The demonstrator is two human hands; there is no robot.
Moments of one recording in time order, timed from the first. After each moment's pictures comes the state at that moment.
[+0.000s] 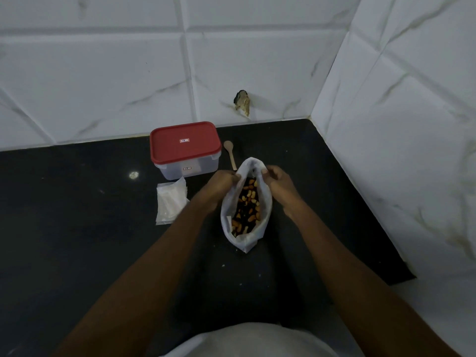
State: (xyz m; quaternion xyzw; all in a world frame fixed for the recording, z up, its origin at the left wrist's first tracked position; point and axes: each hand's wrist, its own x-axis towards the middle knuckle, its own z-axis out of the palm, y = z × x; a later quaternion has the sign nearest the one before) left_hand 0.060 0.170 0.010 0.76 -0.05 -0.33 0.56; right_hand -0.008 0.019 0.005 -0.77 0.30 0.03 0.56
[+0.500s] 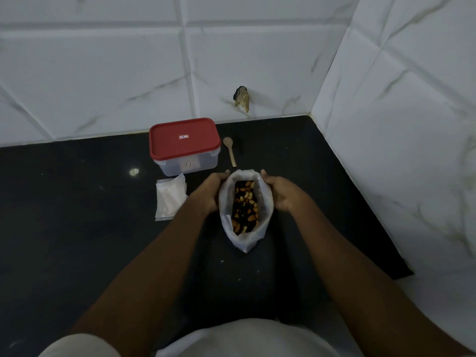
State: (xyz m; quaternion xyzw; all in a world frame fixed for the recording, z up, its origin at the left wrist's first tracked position) left_hand 0.060 0.188 0.003 0.57 0.19 -0.46 0.65; right_hand -0.008 0.007 -0.007 -0.53 0.38 0.15 0.74
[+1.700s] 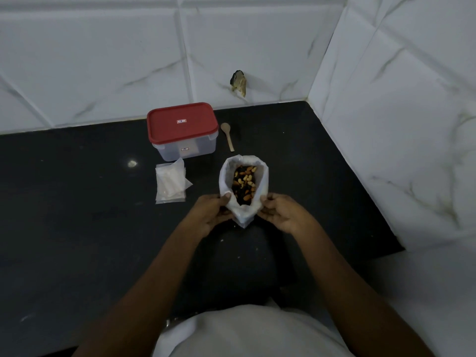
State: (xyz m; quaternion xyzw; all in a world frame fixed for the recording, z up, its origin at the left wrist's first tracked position) left_hand -0.024 0.223 -0.007 0.56 0.17 -0.43 0.68; right_hand -0.091 0.047 -0.024 -0.44 0.40 0.10 0.80
